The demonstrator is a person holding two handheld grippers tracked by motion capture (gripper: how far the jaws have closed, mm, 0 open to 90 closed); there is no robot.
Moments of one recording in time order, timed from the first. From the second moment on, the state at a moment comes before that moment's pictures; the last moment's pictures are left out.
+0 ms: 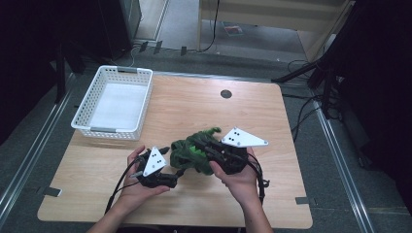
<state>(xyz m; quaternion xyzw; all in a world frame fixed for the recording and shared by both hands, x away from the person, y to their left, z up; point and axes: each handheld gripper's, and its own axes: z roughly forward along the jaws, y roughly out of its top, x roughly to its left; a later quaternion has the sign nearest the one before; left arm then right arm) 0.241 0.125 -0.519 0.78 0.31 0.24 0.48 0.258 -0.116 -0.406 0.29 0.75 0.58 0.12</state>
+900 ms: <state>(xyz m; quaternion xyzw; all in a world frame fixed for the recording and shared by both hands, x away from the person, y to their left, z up) 0.271 0.157 -0.547 0.77 0.40 0.01 0.49 0.277 -0.110 -0.487 0.35 0.79 0.49 0.08</state>
